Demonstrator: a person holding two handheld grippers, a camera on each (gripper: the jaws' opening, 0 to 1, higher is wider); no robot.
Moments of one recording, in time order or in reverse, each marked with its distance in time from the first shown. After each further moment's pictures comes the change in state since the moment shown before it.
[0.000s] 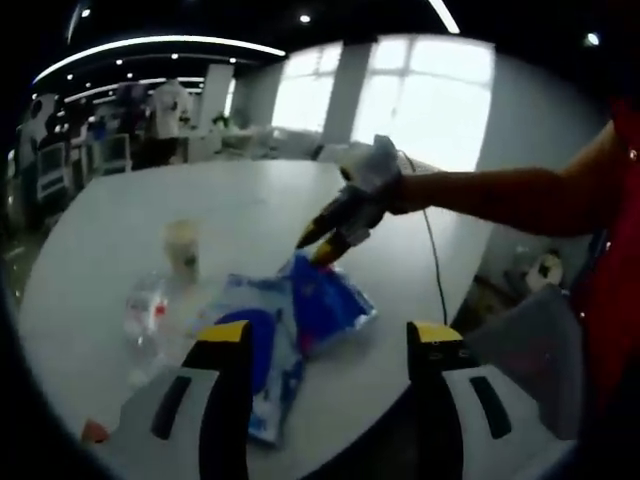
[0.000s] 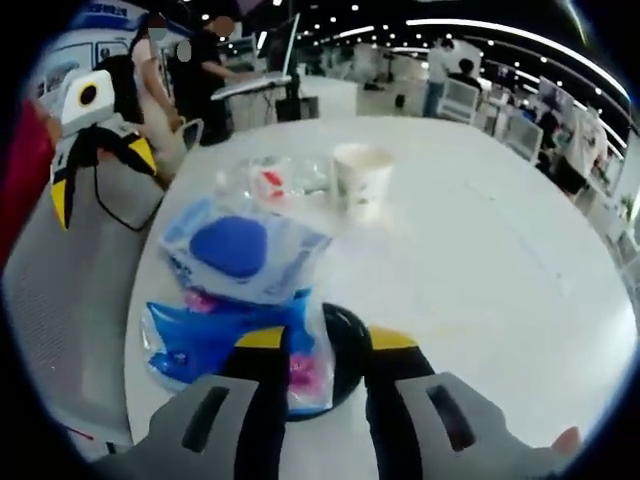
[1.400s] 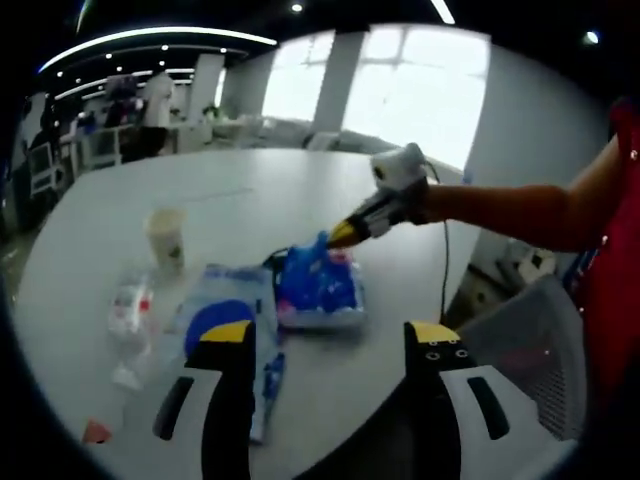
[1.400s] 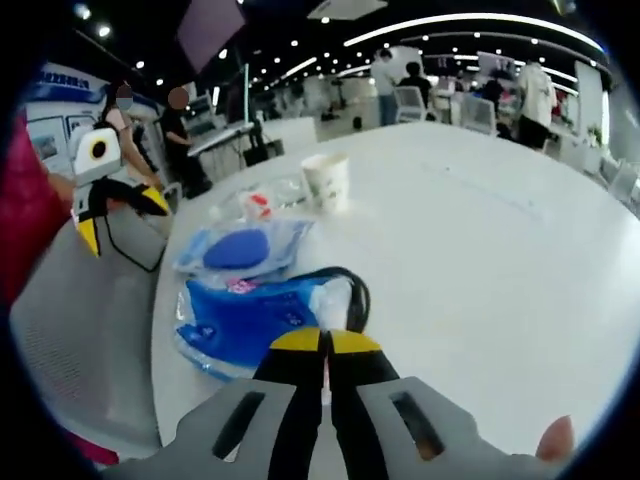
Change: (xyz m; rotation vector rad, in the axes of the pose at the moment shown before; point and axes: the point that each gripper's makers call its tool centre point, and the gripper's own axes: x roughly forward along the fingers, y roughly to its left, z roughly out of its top) left arm 0.009 -0.009 -0.010 0.009 0.053 -0.041; right arm -0.050 0.009 -0.042 0.279 -0.196 -0.081
